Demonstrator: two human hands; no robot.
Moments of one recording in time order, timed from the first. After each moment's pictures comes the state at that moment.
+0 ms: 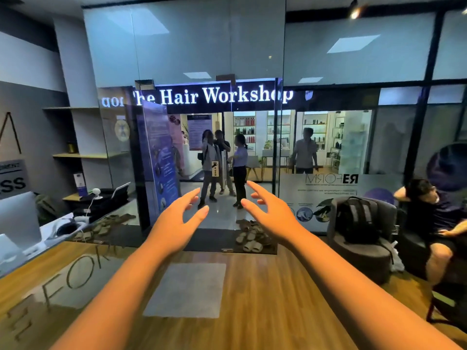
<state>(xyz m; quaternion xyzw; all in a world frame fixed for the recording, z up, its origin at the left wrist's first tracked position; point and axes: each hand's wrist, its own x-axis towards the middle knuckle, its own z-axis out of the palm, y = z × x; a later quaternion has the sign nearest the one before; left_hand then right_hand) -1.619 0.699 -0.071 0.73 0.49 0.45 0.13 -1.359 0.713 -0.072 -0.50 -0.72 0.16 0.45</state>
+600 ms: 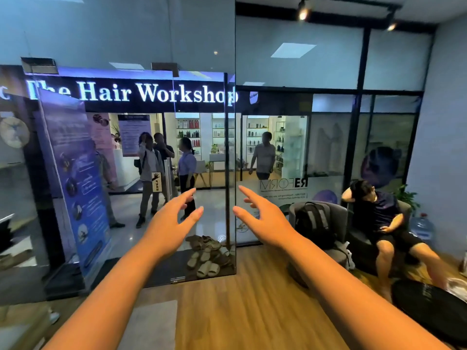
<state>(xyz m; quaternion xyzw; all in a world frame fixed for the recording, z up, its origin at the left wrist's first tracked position) -1.526 1.094 -0.075 0.80 0.38 0.43 0.18 -1.275 1.027 -0.078 -0.58 -0.68 0.09 0.44</state>
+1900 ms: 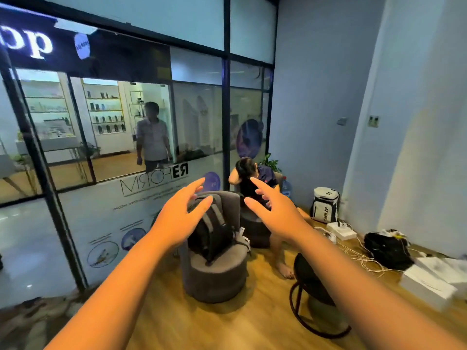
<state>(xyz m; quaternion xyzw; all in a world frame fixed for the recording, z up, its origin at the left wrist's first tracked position) -0.897 1.610 -0.126 0.88 0.10 0.31 0.35 -0.741 1.396 -0.133 -0.80 -0.40 -0.04 0.44</state>
